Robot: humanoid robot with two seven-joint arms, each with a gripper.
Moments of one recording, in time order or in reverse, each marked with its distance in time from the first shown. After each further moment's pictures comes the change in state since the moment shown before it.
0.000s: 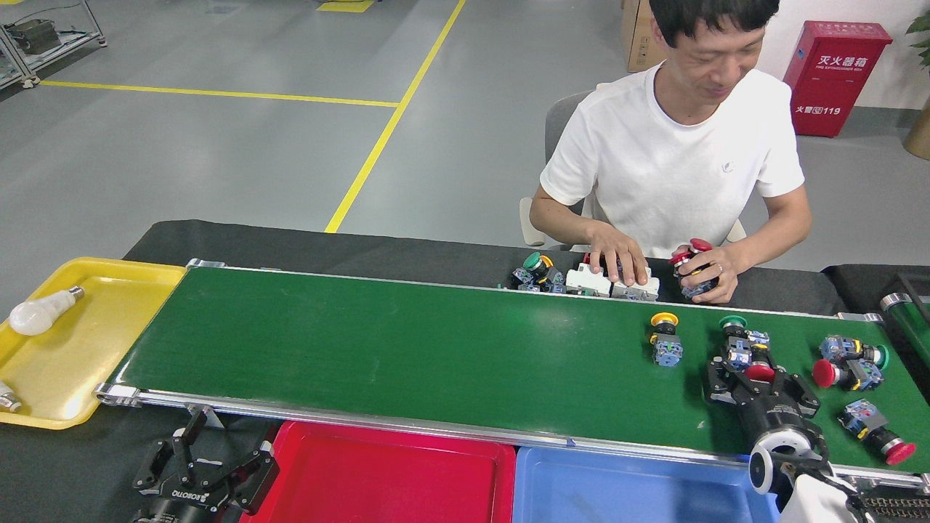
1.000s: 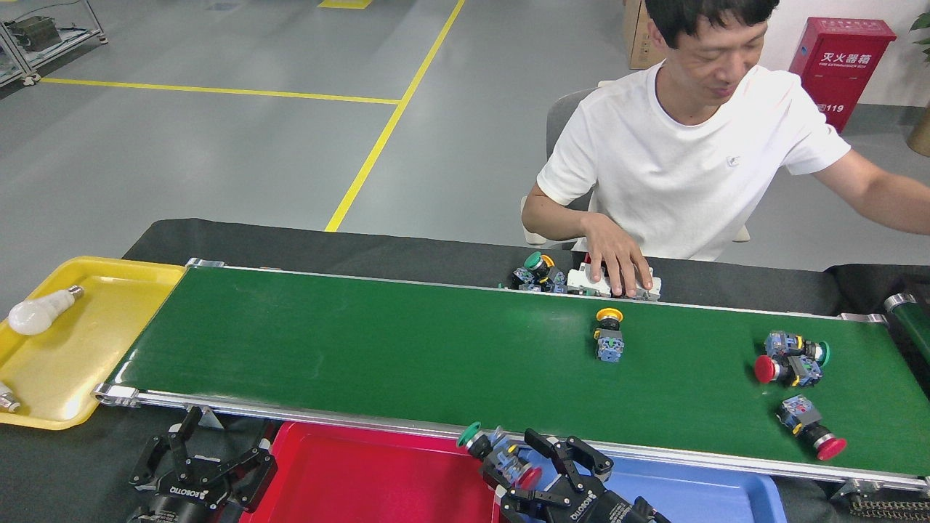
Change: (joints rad) left arm -0.009 0.000 0.001 -0.023 -0.084 0.007 0.013; right arm 0.325 0.225 0.220 -0.481 0.088 -0.513 0.194
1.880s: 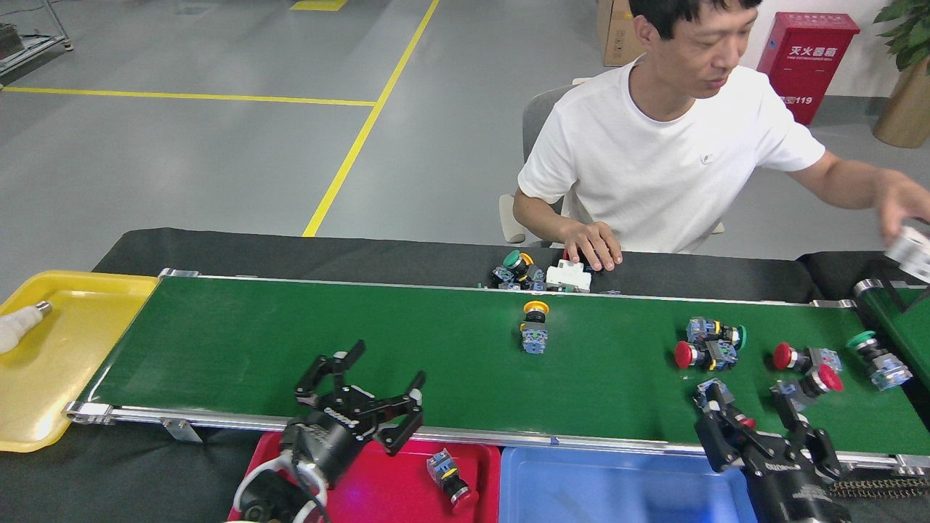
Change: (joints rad) left arm -0.345 -0.186 -0.457 0.181 -0.035 0.094 -0.298; right arm 0.158 0.000 -0.487 -0.053 -0.006 0.360 -0.206
